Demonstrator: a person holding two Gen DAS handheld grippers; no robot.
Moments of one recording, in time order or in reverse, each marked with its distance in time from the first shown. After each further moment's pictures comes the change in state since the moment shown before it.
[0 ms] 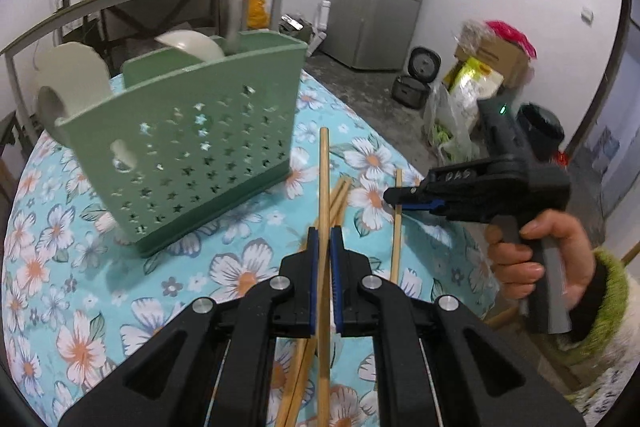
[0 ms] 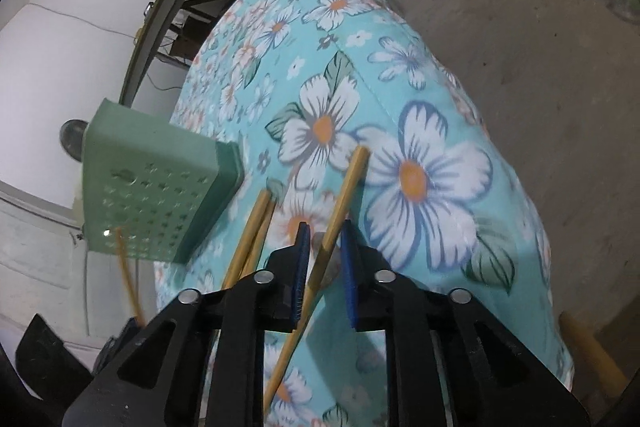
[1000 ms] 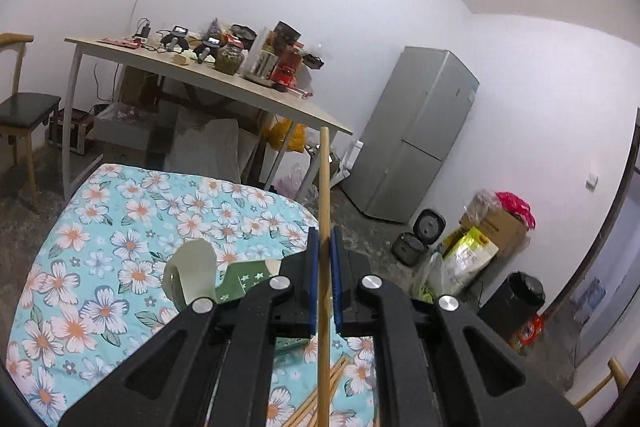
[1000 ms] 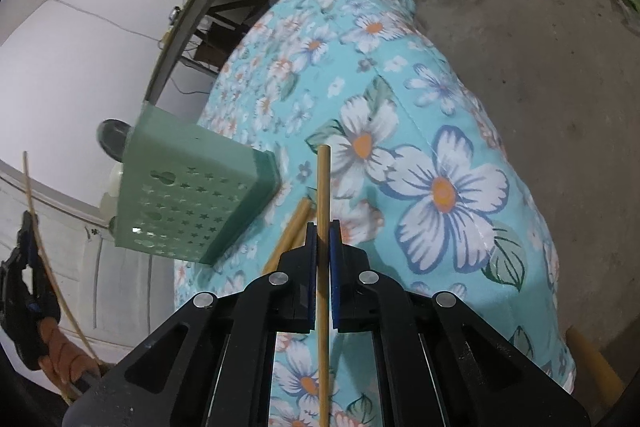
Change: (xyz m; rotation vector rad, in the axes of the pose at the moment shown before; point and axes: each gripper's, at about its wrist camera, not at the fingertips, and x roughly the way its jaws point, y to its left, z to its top) left arm -0.119 0.070 0.086 -0.314 -0.470 -0.013; right arm -0.031 0.006 -0.004 -0.054 -0.038 0.093
